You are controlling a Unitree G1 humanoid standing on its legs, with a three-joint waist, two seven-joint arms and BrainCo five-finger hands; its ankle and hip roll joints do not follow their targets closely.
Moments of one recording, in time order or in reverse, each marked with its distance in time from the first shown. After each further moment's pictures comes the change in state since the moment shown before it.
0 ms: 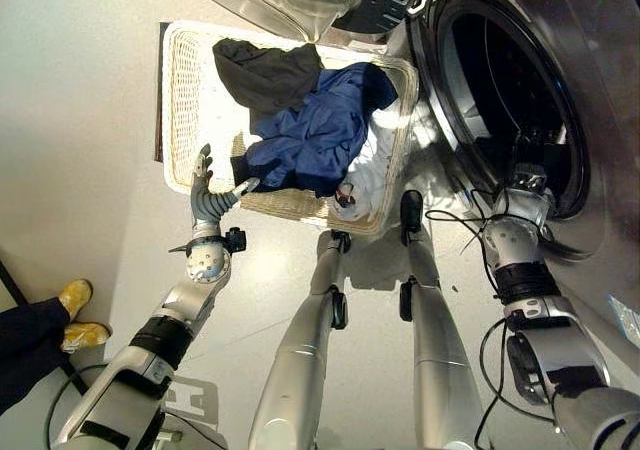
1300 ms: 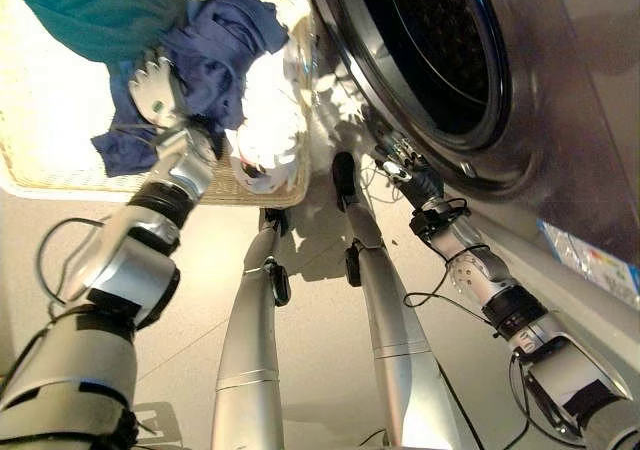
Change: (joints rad) left arm -0.854 0.227 -0.333 0.570 0.543 0.721 -0.064; right arm 0.042 -0.117 0.471 -0.126 -0.404 0.276 0.109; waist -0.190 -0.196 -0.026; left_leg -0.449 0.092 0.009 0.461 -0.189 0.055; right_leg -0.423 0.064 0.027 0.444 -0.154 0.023
